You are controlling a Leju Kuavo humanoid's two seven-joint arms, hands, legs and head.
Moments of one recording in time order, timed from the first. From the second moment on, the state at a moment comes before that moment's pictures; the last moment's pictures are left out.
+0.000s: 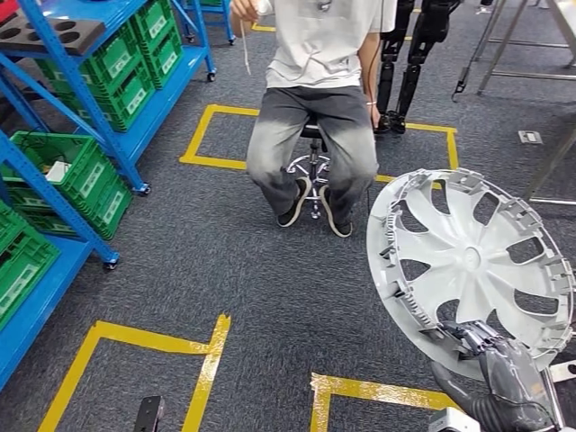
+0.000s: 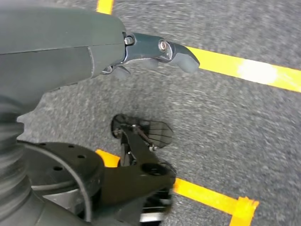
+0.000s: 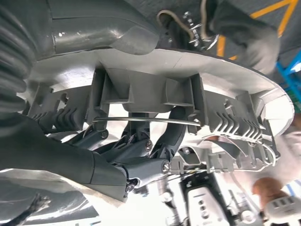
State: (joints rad) left arm -0.05 -0.13 0.21 -0.20 -0.03 0.32 -0.22; right arm 0.38 -0.51 0.24 -1.98 0.67 -0.37 -0.07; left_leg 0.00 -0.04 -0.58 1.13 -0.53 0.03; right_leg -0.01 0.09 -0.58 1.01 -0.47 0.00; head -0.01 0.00
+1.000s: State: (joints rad) left arm -0.05 -0.13 0.21 -0.20 -0.05 0.32 -0.21; right arm 0.37 -0.50 0.25 -1.97 0.66 -0.36 -0.07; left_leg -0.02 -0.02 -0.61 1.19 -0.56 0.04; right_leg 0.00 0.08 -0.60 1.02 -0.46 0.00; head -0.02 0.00
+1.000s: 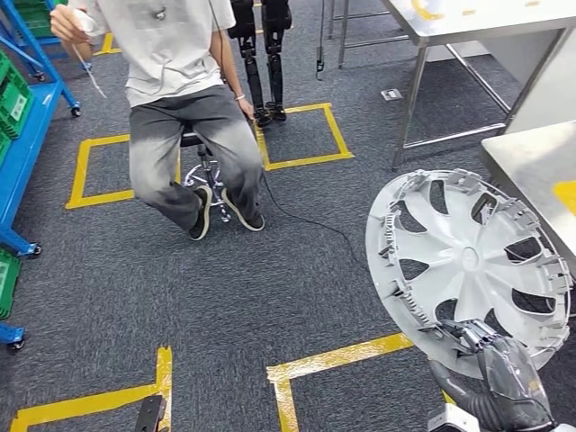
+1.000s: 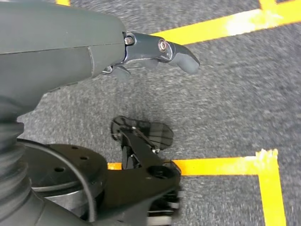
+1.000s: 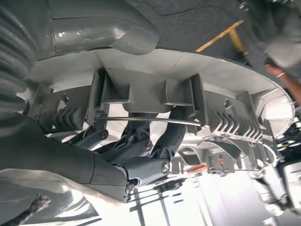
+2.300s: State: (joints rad) left arm -0.06 -0.13 0.20 -0.20 -0.07 0.33 -0.21; right arm 0.37 -0.47 0.24 -1.97 0.68 -0.44 -0.13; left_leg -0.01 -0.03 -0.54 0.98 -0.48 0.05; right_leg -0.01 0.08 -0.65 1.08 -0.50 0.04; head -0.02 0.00
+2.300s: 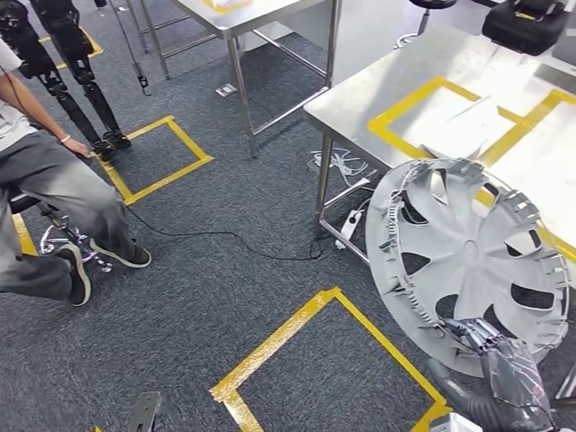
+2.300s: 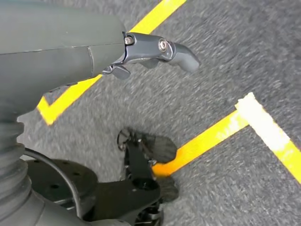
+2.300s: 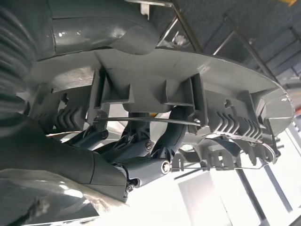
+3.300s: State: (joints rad) left arm -0.08 -0.14 0.20 -0.20 -0.10 0.32 -0.19; right arm 0.33 -0.39 0.22 -2.00 0.94 -0.61 -0.15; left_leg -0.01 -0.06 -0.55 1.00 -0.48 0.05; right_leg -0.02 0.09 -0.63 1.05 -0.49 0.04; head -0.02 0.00
